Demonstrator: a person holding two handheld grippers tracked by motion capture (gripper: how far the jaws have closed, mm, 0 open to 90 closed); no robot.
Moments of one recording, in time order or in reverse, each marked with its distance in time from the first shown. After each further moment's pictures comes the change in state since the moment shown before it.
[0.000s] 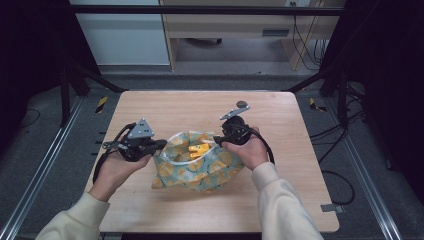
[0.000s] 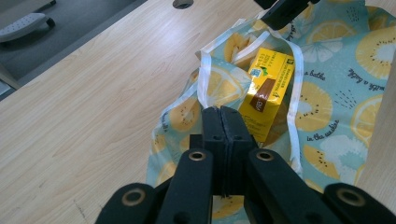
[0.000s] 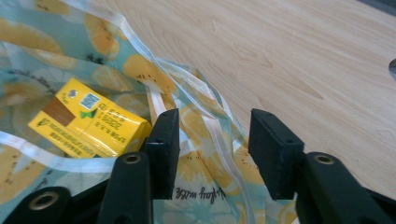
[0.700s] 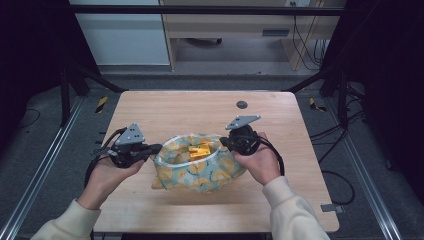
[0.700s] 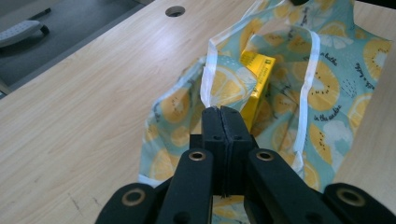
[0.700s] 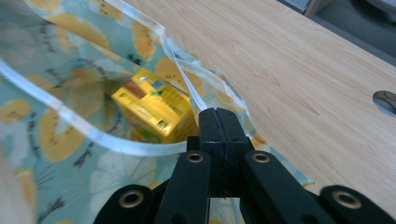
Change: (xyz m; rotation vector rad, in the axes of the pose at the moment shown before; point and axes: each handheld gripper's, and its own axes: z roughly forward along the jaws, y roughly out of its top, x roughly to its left) left arm -0.011 -0.016 -0.025 -0.042 -0.042 -0.007; right arm 0.027 -0.020 -0.062 -0.122 0.030 -0.124
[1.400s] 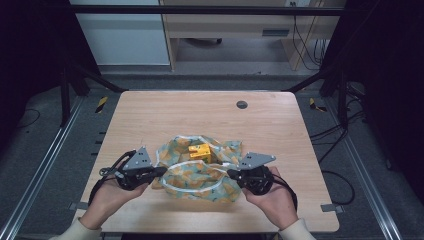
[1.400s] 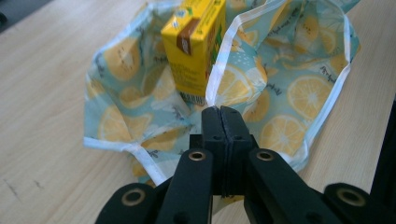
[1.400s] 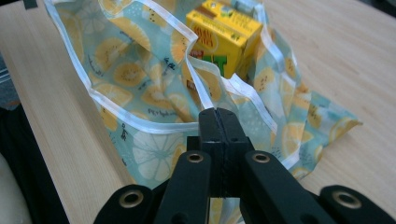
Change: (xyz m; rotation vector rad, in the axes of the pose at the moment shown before) left arm -0.029 -0.039 0.022 0.078 -0.076 0.040; right arm 0.044 -0.072 -0.030 -0.001 0.048 -0.029
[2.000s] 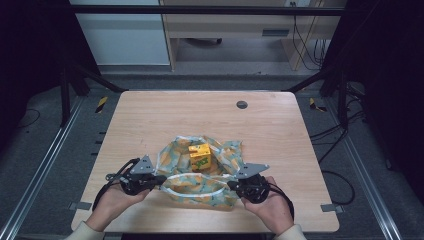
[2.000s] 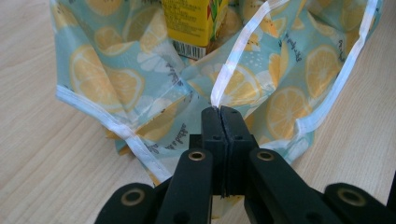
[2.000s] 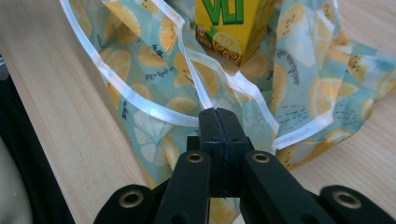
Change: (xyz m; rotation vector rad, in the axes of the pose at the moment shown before) left arm 0.004 -0.031 0.027 0.088 -0.032 -0.039; right arm 0.005 -0.031 0.024 0.089 0.032 0.023
